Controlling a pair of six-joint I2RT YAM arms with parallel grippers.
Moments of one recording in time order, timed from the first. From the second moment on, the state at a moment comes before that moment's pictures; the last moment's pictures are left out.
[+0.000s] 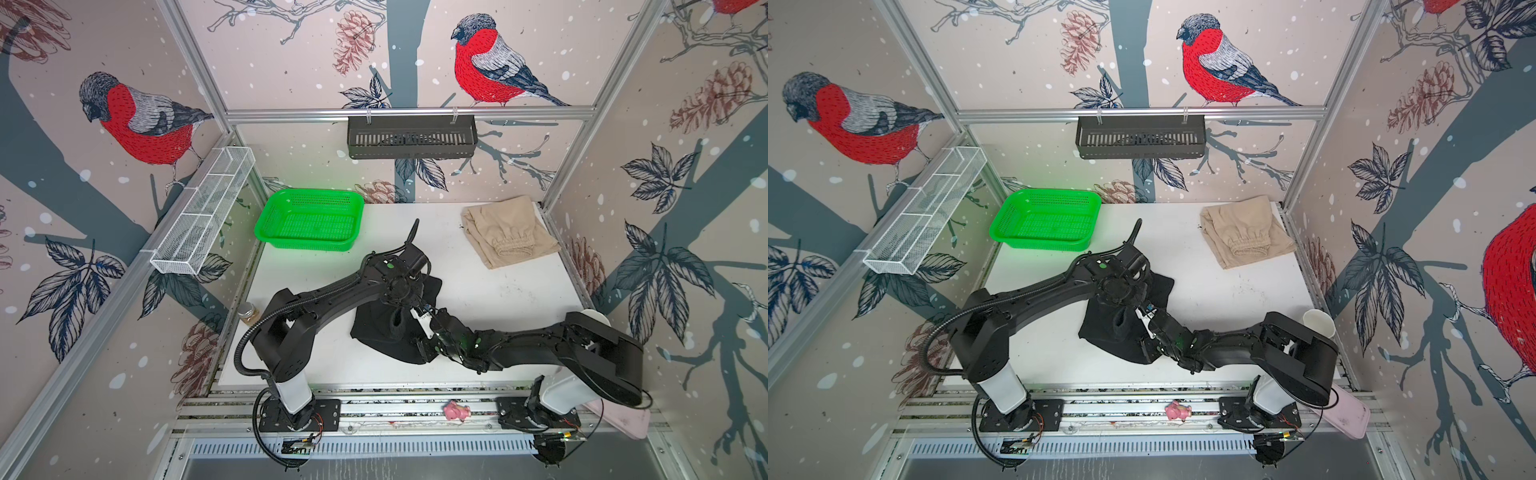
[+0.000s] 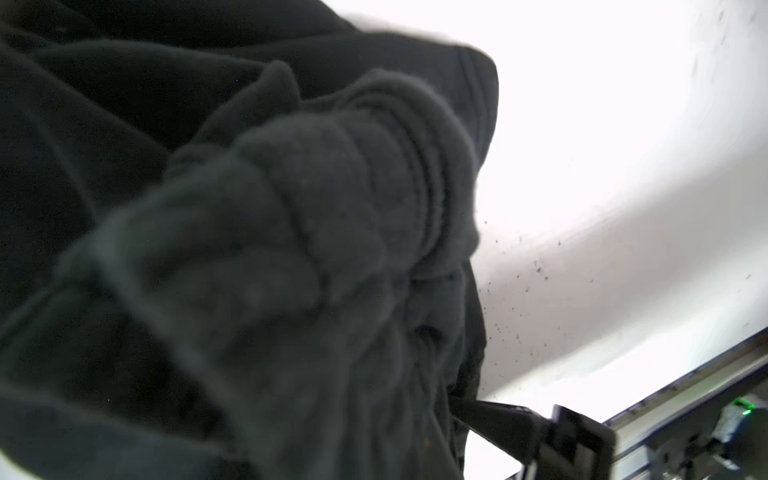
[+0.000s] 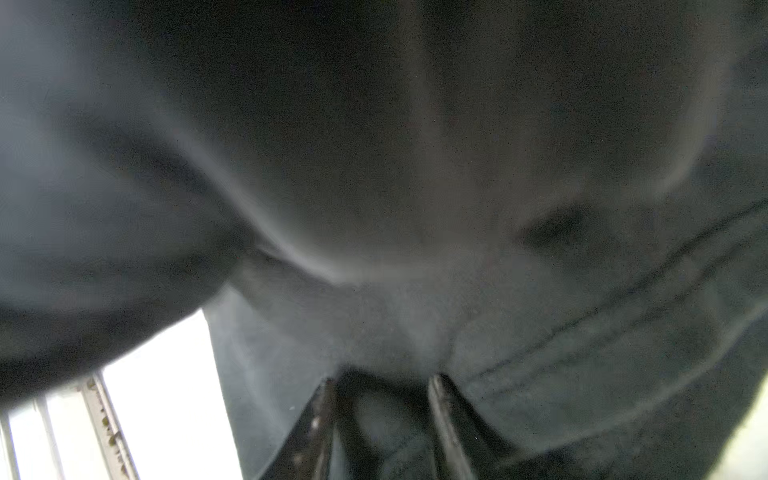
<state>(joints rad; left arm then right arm) -0.83 1.75 1.35 -0.79 0.06 -0.50 1.05 1.49 0.48 0.29 -0.02 0.42</state>
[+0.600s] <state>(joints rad) -0.84 1.77 1.65 -0.91 0.07 -0.41 0.81 0.69 0.38 -0.16 0.03 0.45</state>
